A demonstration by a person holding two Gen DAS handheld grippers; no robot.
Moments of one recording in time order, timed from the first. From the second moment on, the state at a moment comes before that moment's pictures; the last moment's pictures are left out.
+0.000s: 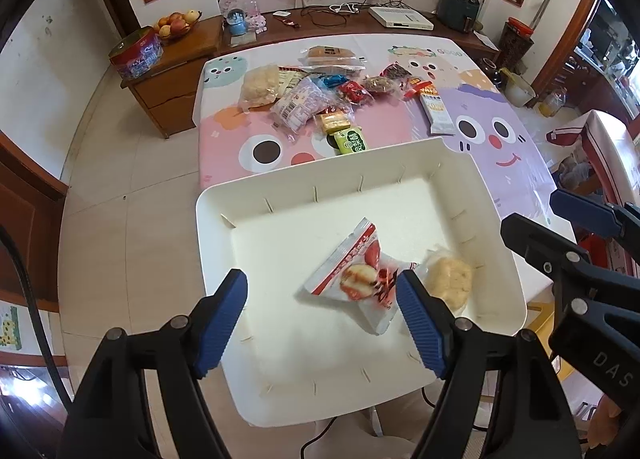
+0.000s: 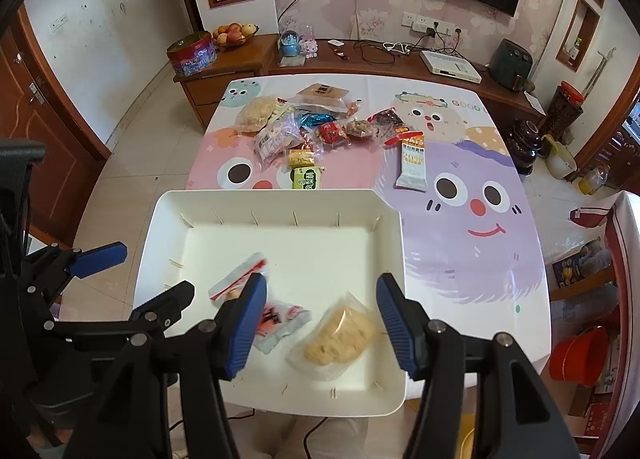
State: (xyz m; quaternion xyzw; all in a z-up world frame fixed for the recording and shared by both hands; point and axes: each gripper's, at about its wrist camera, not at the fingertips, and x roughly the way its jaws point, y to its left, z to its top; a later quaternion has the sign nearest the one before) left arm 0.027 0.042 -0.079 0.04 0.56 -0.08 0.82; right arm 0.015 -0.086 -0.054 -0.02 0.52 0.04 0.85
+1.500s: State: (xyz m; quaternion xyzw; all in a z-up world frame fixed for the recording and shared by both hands) left arm 0.072 0.060 -0.016 0.00 0.49 -0.06 0.87; right arm 0.048 -0.088 0.003 0.01 0.48 0.10 0.87
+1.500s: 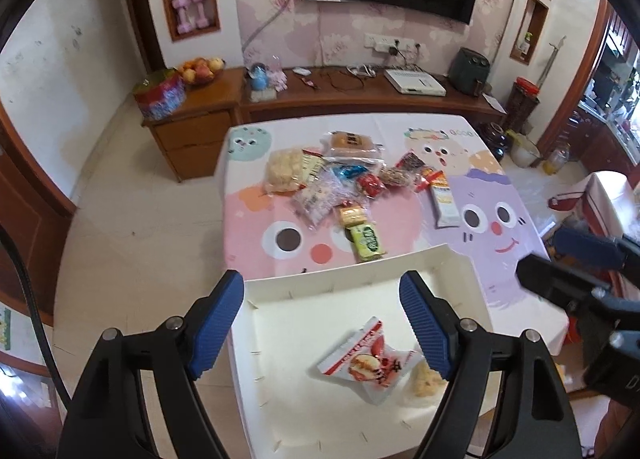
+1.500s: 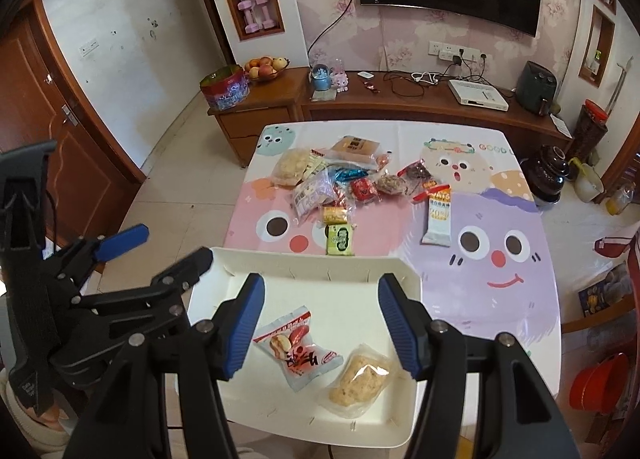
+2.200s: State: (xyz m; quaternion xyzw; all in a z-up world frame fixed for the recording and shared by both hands) left arm 0.228 0.048 0.024 0.08 0.44 -0.07 0.89; right arm 0.187 -0.160 0.080 0.02 0.43 0.03 0.90
